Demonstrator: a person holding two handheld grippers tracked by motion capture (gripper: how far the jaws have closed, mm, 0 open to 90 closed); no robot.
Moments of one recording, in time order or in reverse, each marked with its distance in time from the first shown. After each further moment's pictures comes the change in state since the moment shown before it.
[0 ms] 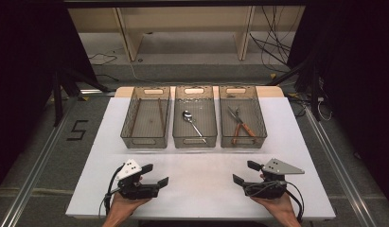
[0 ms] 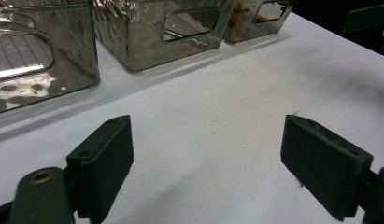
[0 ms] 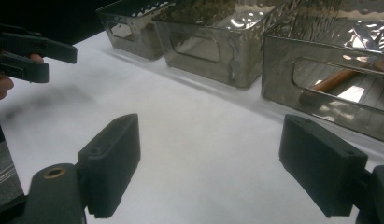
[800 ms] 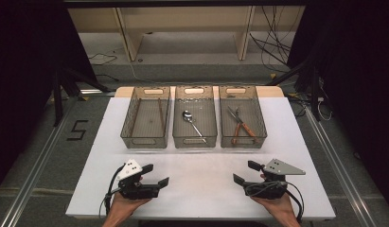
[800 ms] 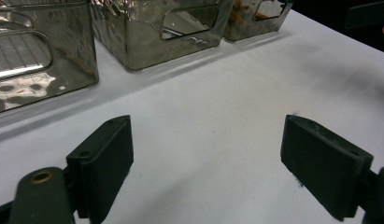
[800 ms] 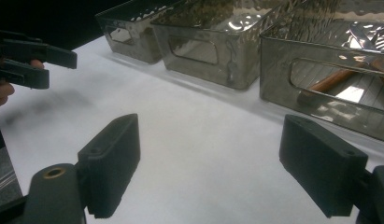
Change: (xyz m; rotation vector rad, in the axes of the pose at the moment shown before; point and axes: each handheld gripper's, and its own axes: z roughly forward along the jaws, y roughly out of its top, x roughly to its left) left arm 0.000 0.000 0.001 0.006 0.000 0.007; right arm -0.001 -0.001 0.000 -0.017 -0.002 0.013
